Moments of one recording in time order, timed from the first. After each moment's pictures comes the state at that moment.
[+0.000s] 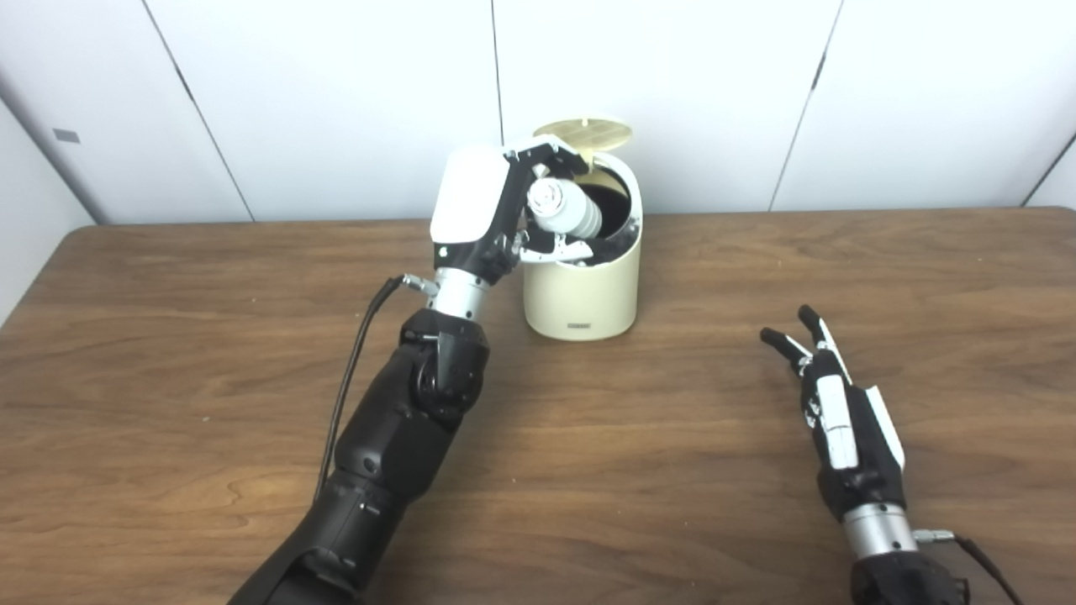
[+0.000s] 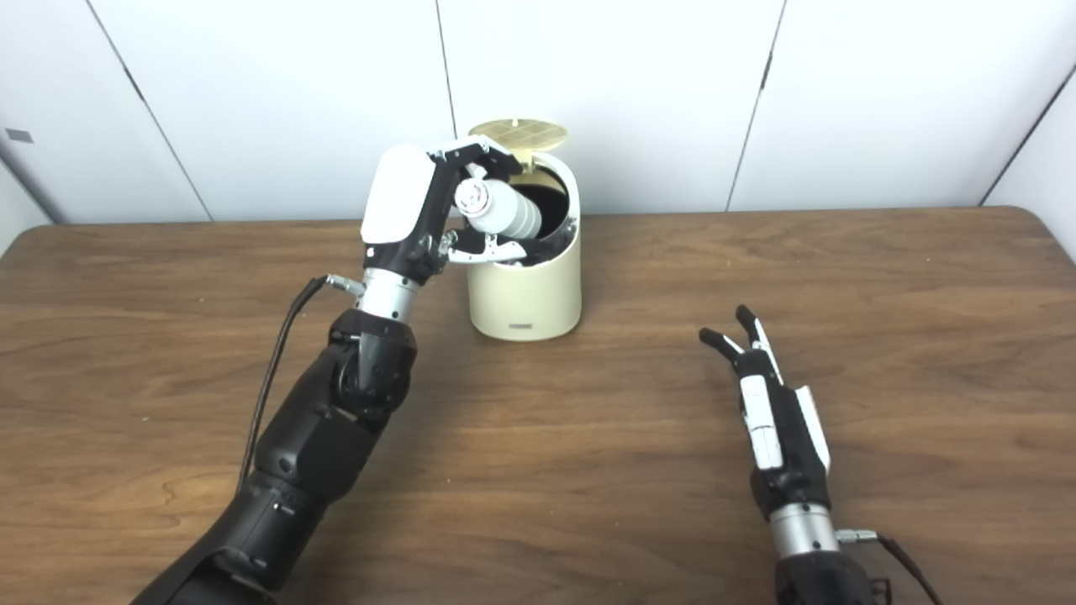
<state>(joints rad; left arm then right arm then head) -0.60 0.08 -0.27 0.35 0.73 -0.20 0.38 0.07 -0.09 -0.03 -0.13 0.01 -0.01 0.02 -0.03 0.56</state>
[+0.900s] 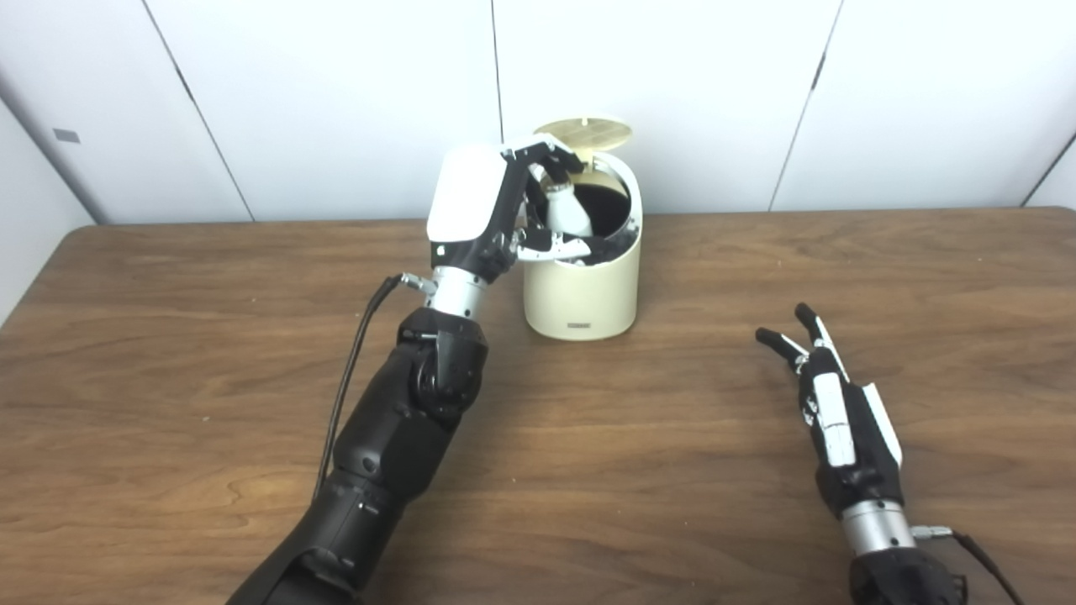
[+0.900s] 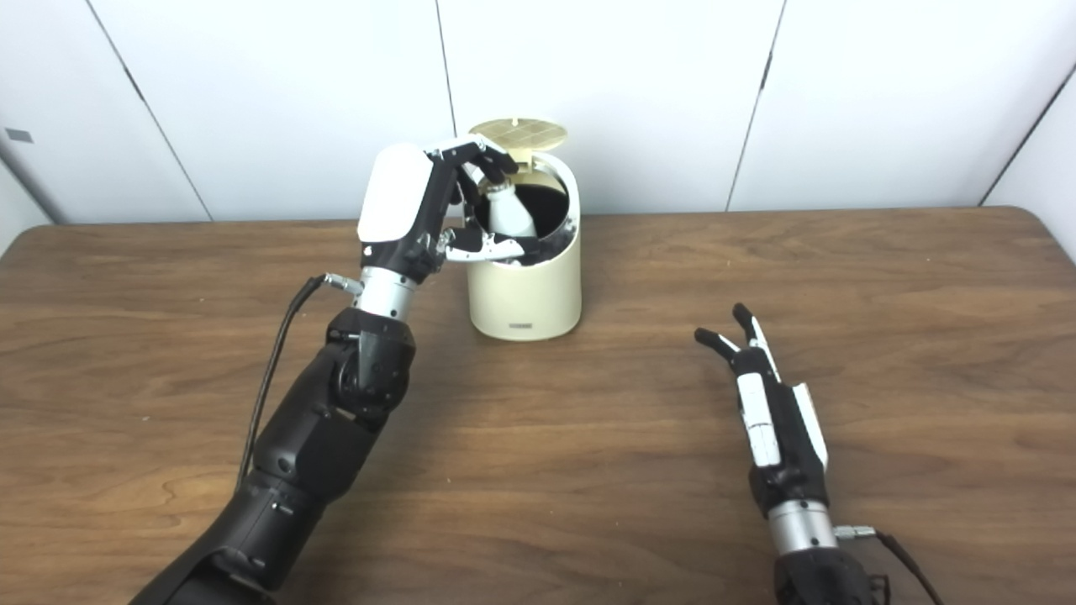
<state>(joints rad) -0.60 0.08 -0.27 0.34 0.74 -0.18 0.38 0.06 -0.10 -0.03 -0.12 0.01 -0.02 0.02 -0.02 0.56</state>
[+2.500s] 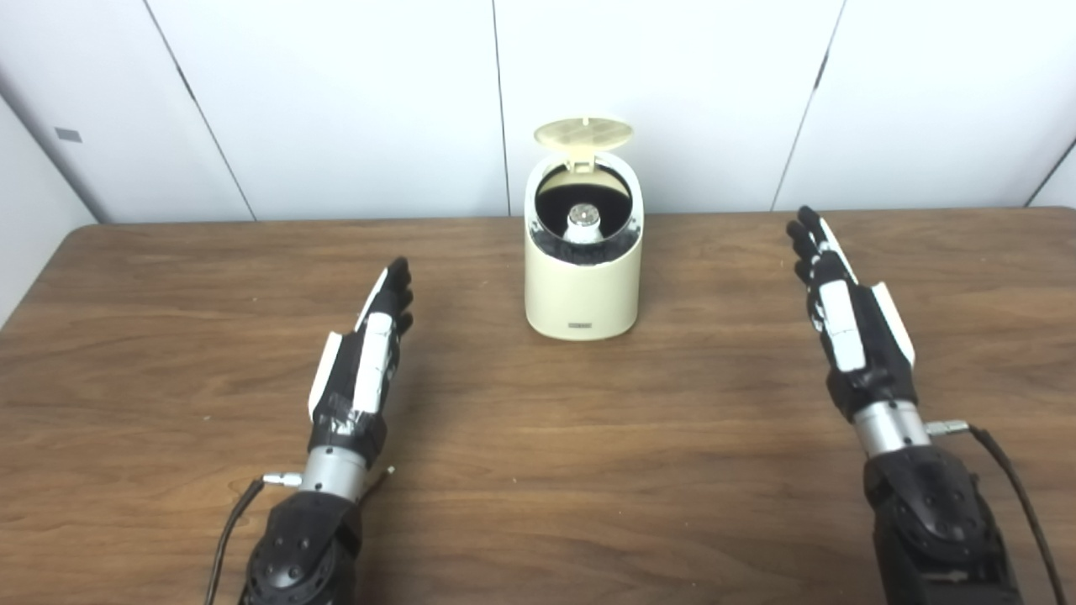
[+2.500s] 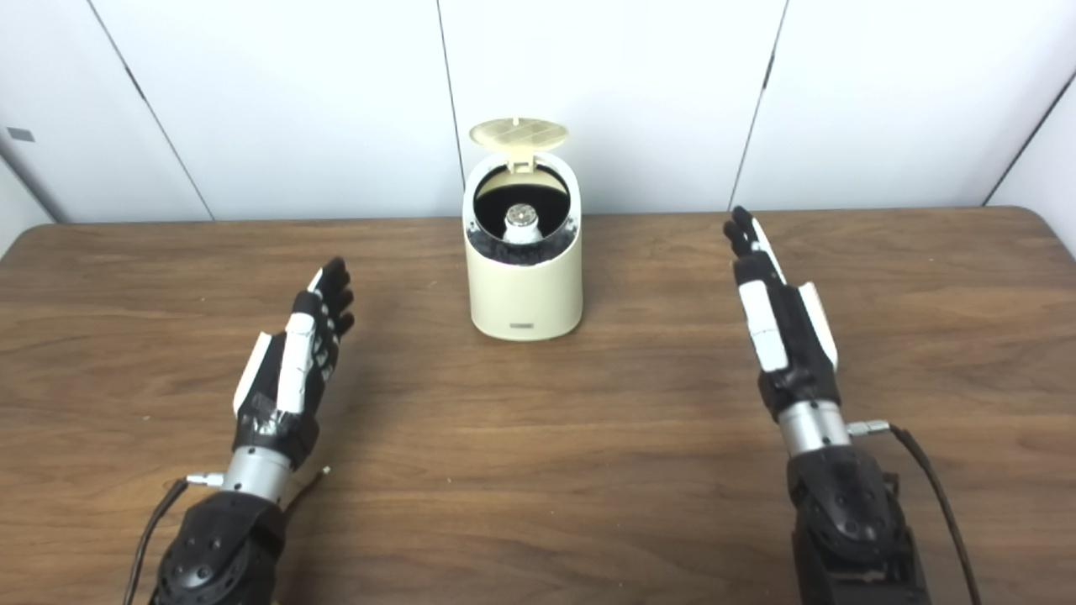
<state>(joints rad) -0.03 0.03 0.03 -0.21 -0.06 0.17 -0.05 -0.18 -0.17 -0.04 -0.19 -0.03 0.16 0.05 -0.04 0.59</state>
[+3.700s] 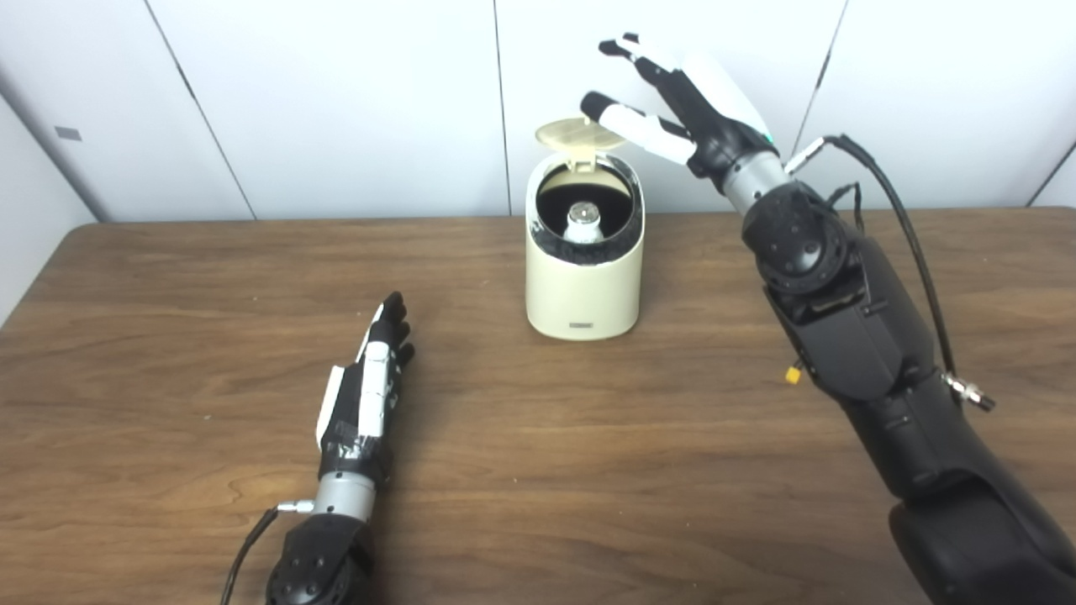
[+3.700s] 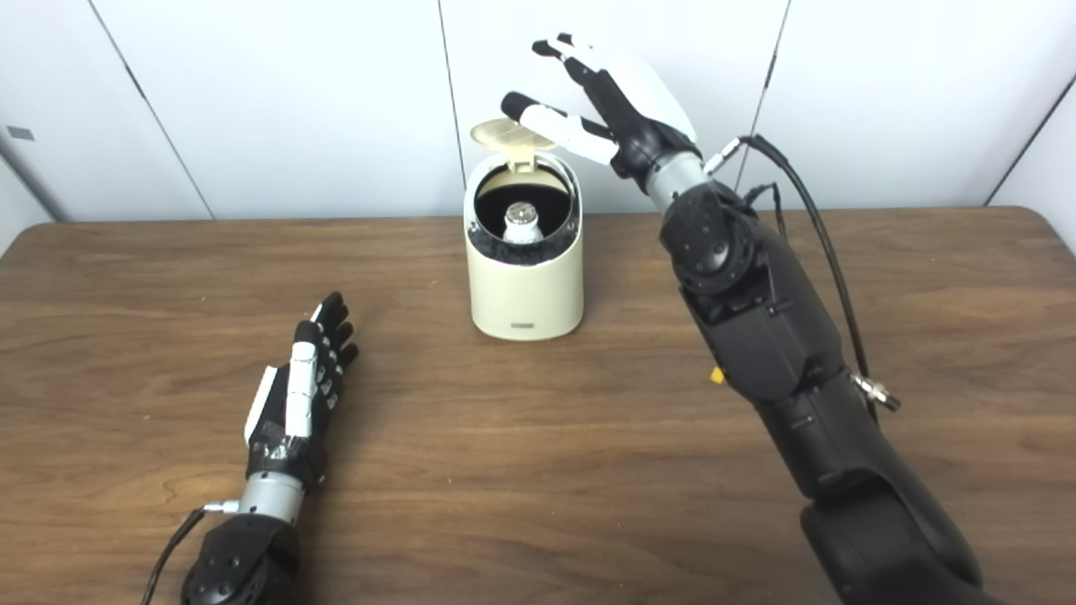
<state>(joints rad) -0.02 -0.01 0.04 -0.13 -0.06 0.13 -0.03 -0.79 -0.27 0.28 0.09 -0.50 0.31 0.17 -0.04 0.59</state>
